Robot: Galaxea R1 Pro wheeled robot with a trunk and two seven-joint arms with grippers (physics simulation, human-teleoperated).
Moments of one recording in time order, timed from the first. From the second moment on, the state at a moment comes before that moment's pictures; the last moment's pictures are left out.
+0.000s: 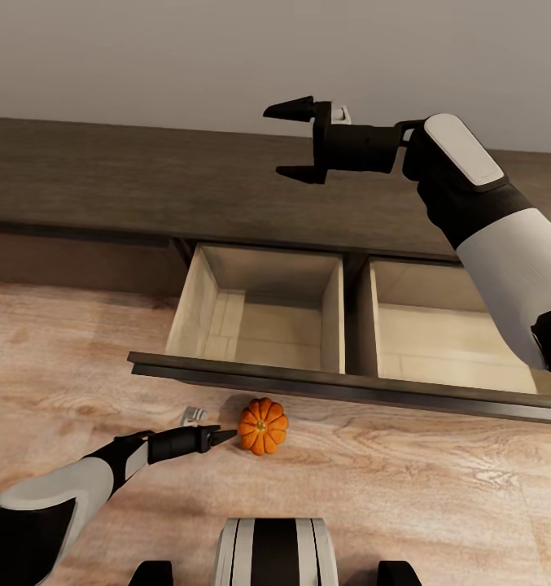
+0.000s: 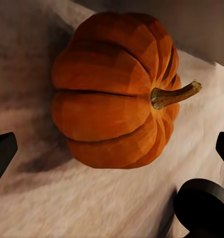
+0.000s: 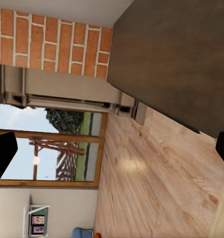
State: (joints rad) left arm -0.93 0.10 -1.73 0.04 1.83 0.02 -1.08; right arm -1.75 -0.13 0.59 -0.76 -1.90 1.00 0.02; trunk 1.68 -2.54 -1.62
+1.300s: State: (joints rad) left arm -0.93 0.10 -1.73 0.04 1.83 0.02 -1.05; right arm -1.75 -0.13 0.59 -0.78 -1.90 1.00 -0.02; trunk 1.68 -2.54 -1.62
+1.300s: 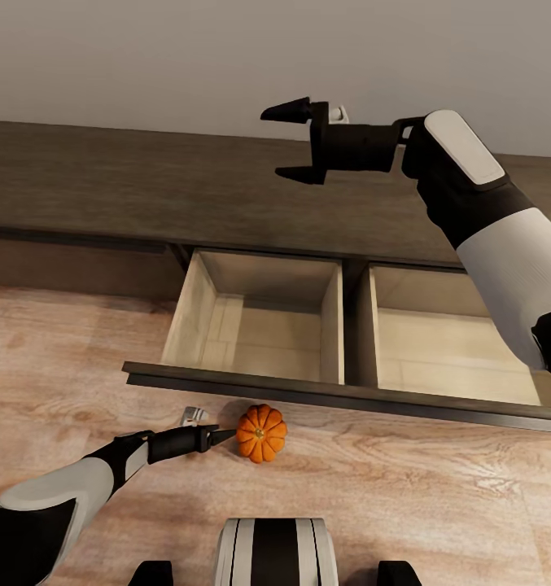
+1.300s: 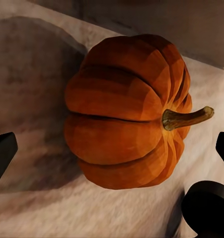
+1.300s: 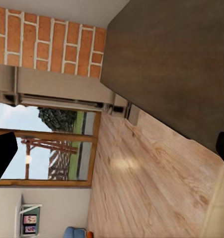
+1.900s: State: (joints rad) left arm -0.93 0.09 -1.73 0.04 1.83 0.02 -1.03; right arm -1.75 -0.13 0.59 -0.79 -1.90 1.00 -0.03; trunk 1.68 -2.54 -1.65
